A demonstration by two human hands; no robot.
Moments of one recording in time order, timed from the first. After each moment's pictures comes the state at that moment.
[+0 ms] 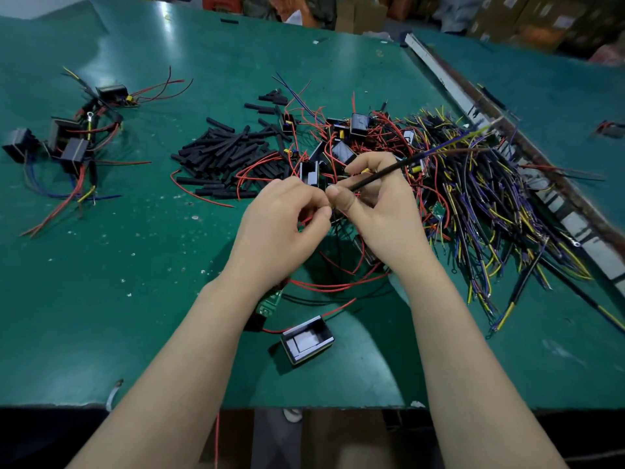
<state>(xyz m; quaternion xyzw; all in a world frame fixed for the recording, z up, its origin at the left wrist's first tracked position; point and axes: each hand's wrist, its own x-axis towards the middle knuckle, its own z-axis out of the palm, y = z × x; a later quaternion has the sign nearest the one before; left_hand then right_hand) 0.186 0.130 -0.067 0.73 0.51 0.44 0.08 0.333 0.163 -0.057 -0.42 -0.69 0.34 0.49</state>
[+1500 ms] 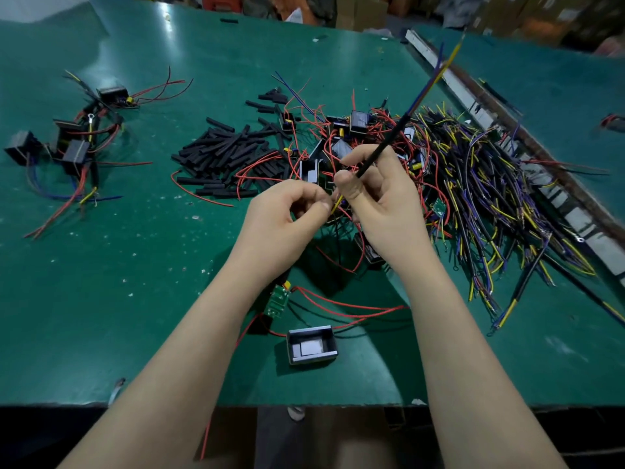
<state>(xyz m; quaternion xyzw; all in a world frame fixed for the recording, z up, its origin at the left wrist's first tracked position) 0.193 0.130 -0.066 0.63 0.51 0.51 0.29 0.335 0.161 -0.058 -0.38 -0.71 0.30 0.50</state>
